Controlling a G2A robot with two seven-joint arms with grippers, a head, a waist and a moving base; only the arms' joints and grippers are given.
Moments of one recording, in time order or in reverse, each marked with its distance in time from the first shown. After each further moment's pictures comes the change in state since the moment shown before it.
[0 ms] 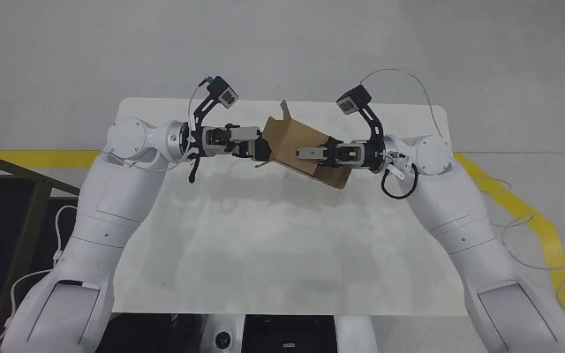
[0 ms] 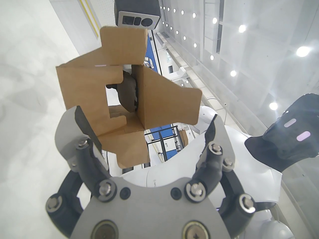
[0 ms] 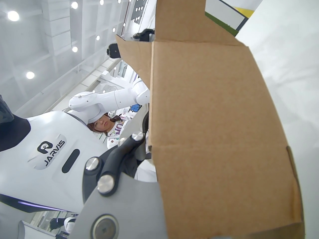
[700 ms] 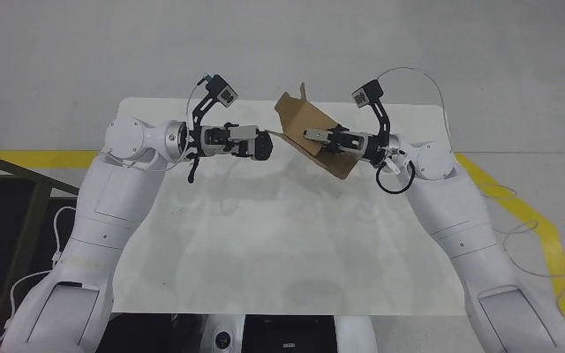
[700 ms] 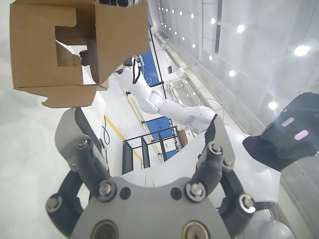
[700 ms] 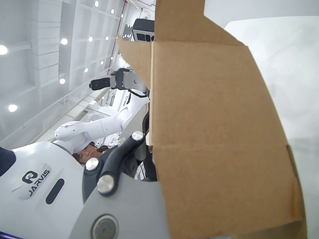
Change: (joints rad) left arm 0.007 0.002 -0.011 -0.023 -0.010 0.010 0.003; right arm -0.040 0.000 0.035 -0.004 -0.143 0.028 -0.215
